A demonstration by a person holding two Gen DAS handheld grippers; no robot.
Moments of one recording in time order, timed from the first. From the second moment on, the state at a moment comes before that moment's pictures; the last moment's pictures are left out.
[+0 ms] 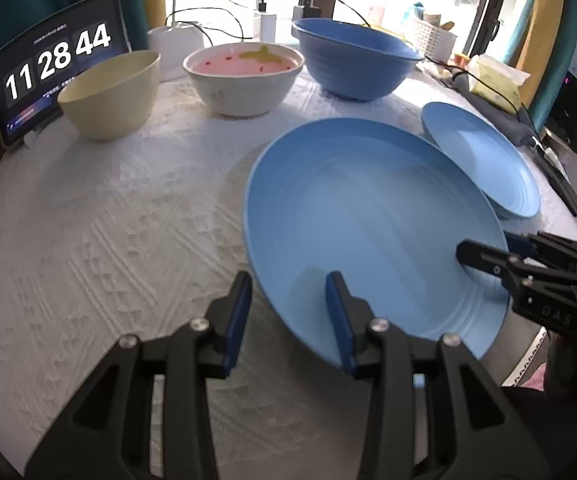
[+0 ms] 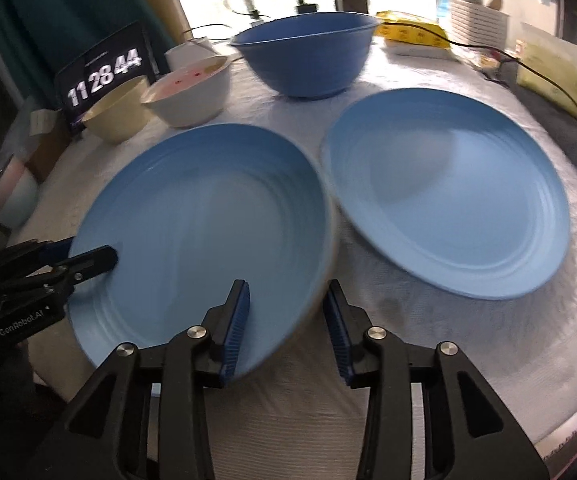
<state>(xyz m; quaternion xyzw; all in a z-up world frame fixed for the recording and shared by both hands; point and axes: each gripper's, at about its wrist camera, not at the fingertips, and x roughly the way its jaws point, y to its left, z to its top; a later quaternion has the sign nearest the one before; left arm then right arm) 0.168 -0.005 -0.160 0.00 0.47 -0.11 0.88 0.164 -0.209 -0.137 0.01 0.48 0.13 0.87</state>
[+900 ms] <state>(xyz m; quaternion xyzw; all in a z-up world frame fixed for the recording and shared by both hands) 0.157 0.027 -0.116 -0.06 0.39 -0.05 0.92 0.182 -0.188 -0.122 -0.02 0.46 0.16 0.88</state>
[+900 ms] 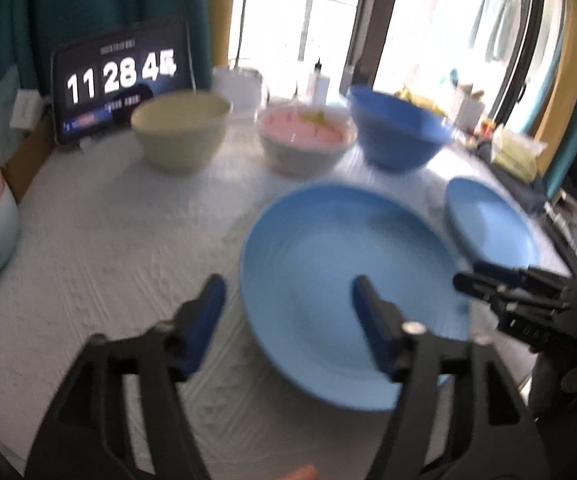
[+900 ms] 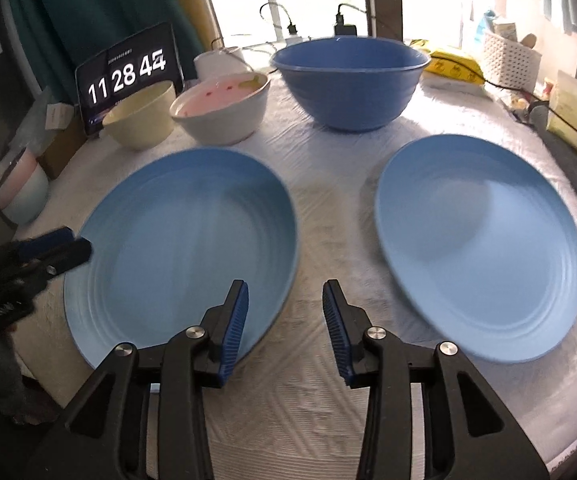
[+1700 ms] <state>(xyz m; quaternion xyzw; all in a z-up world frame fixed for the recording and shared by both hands) 0.207 -0.114 -0.089 -0.02 0.39 -0.15 0.91 0.178 -0.320 -0.062 0.03 0.35 0.07 0.93</state>
